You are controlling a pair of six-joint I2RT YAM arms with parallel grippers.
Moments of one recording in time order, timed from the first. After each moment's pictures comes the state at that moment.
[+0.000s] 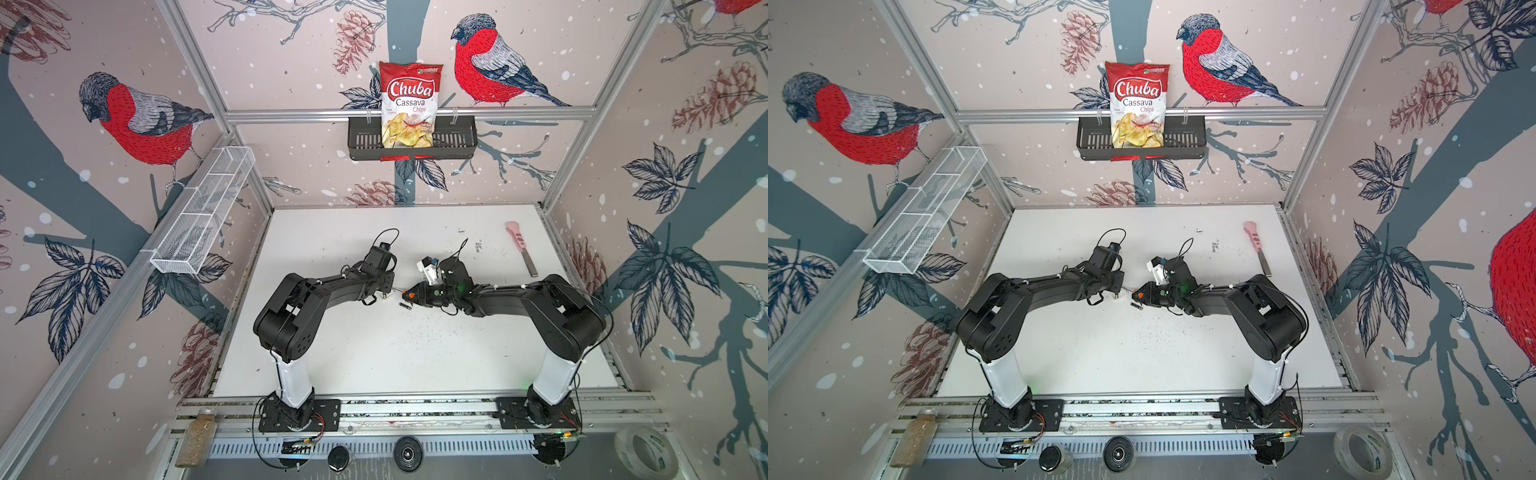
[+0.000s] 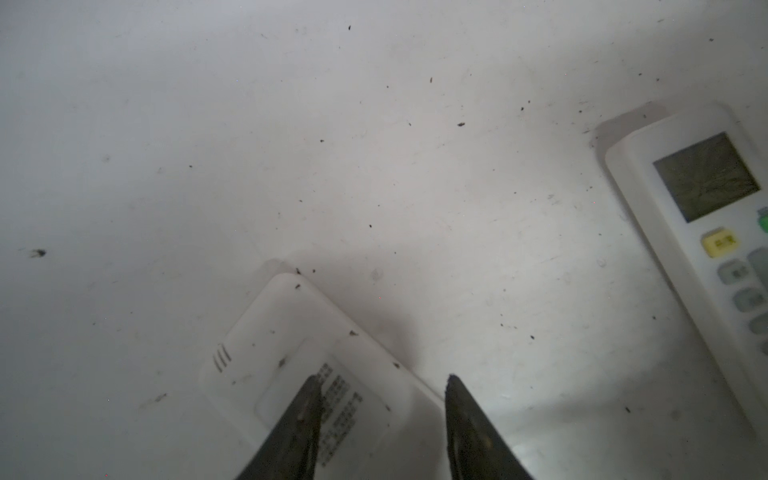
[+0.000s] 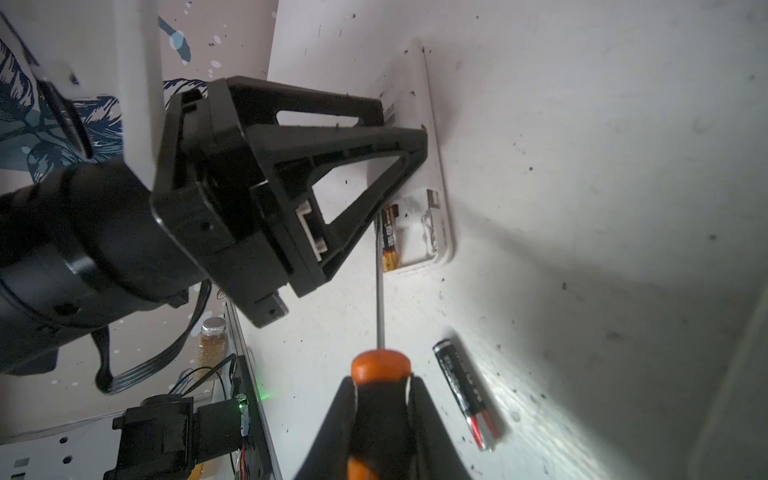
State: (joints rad) left arm -0.55 1.83 1.01 -0.10 -0.11 -0.19; right arm 0.67 1.81 0.82 0.35 -0.62 0.70
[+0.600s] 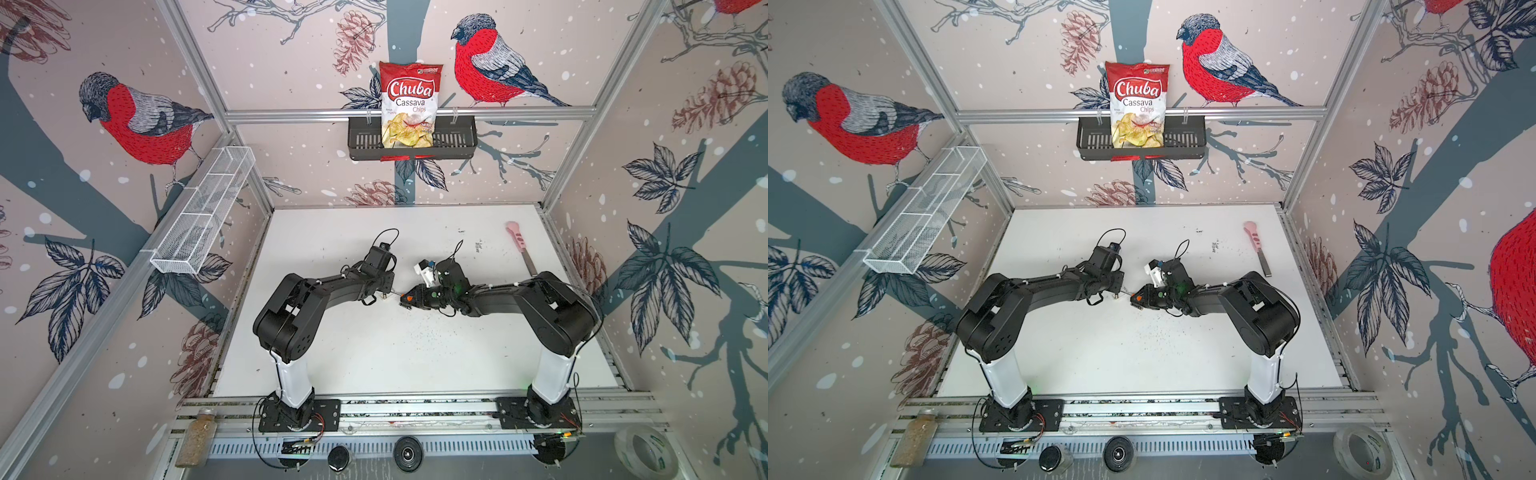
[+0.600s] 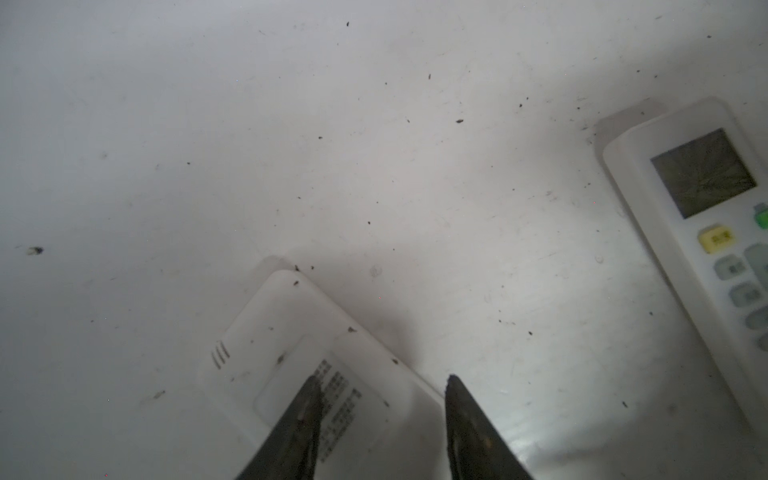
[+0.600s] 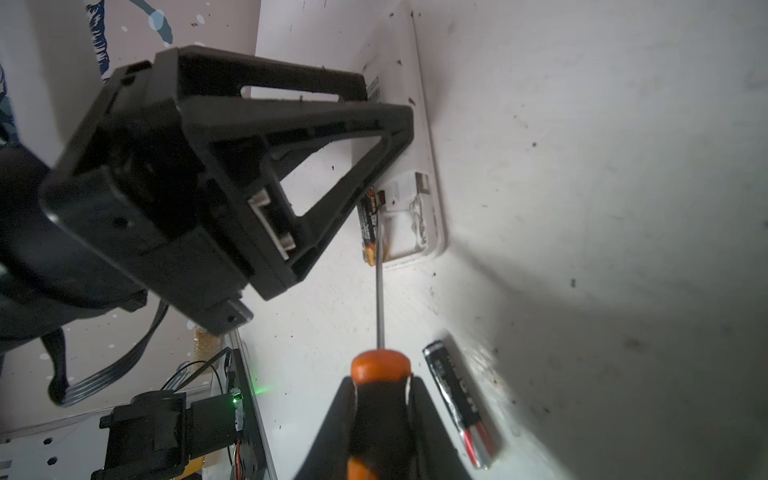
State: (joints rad) left arm -0.54 1.83 1.01 -0.11 -0.11 -0.19; right arm 0.68 1.87 0.84 0.35 -0.63 0.70
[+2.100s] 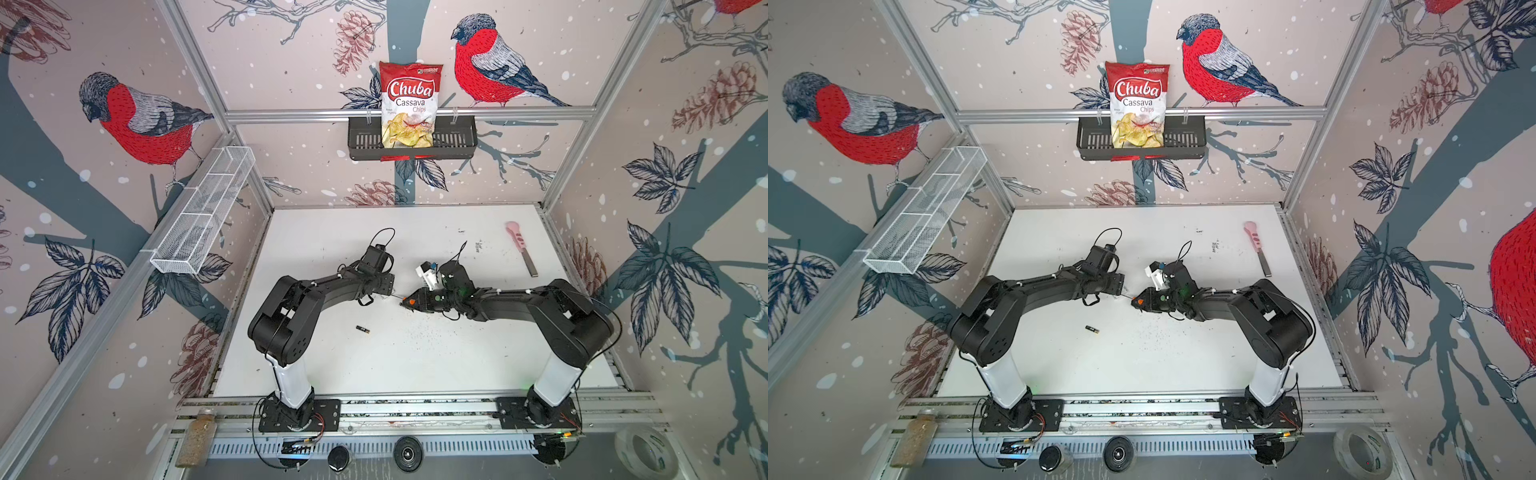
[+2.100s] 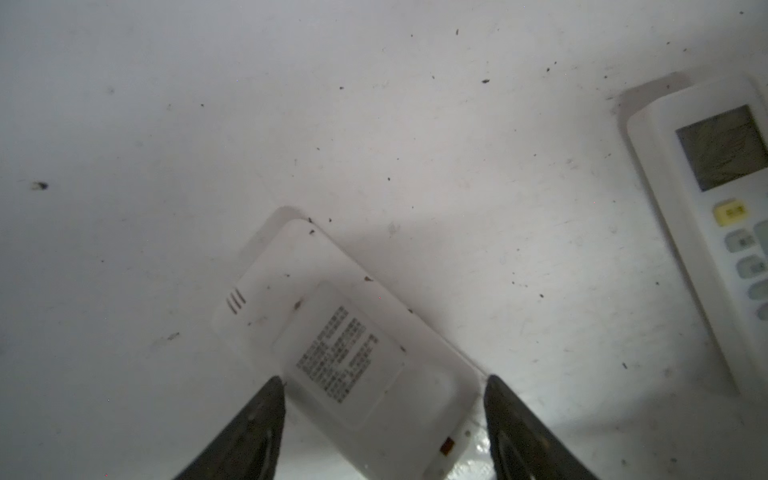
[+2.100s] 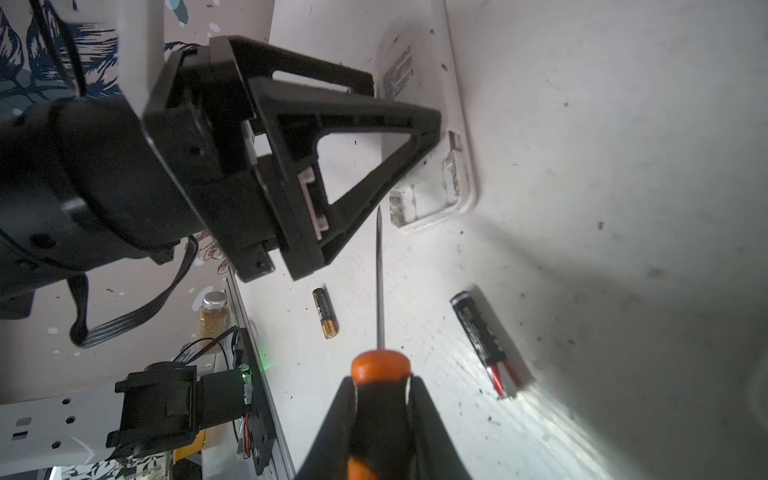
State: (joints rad) left arm -0.53 1.79 1.02 -0.21 -0.10 -0.24; right arm 0.68 1.75 0.77 0.30 -0.63 0.68
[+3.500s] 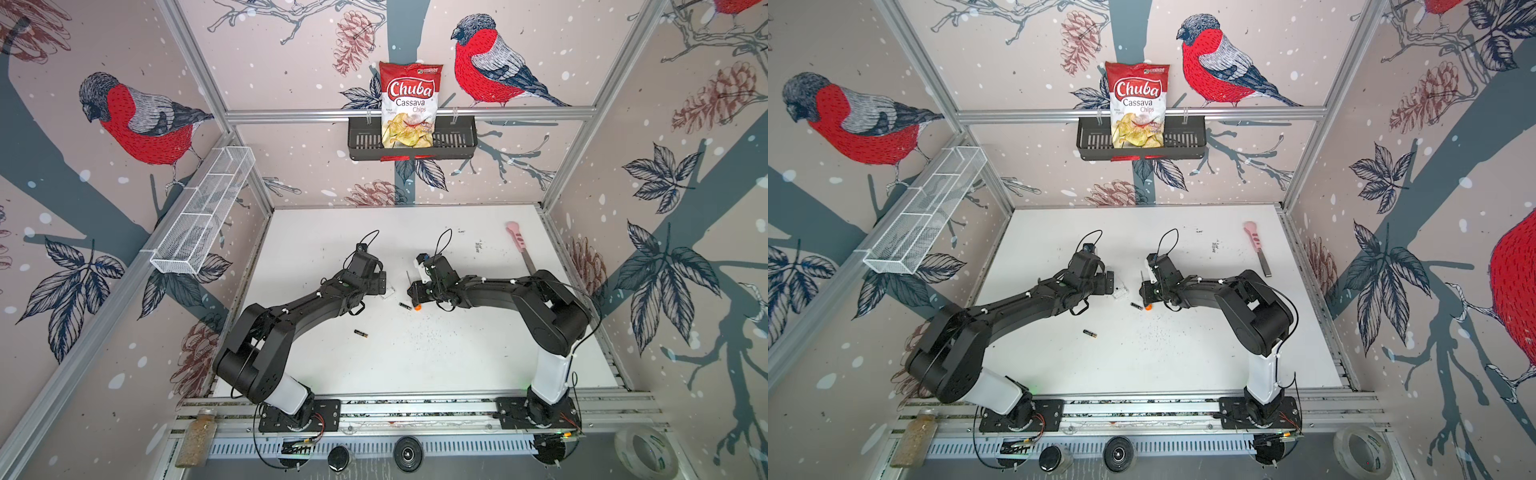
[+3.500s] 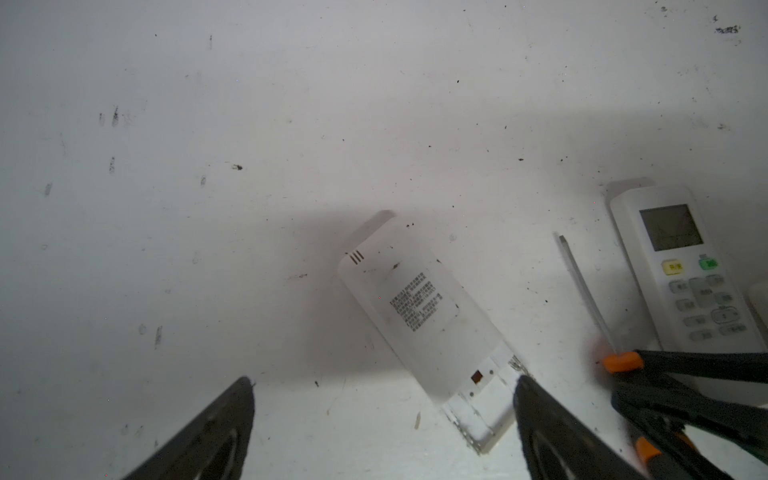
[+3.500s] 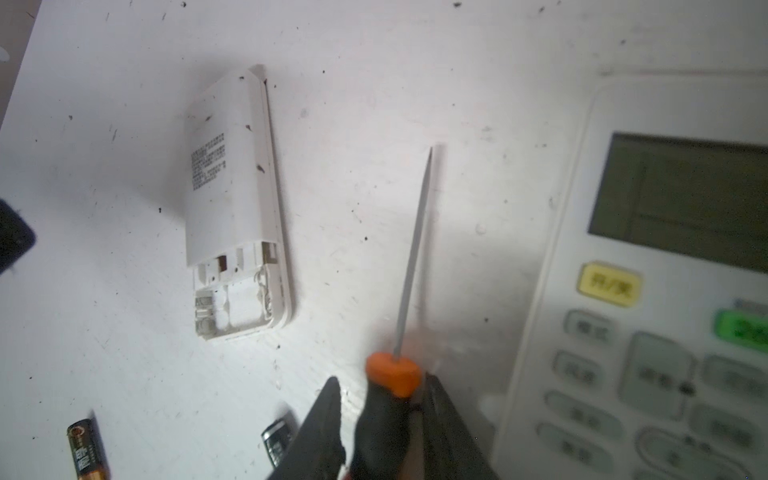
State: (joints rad) left arm -0.53 1.53 0.84 -0.14 -0.24 -0.38; right arm 0.73 1.89 1.00 0.03 -0.17 0.41
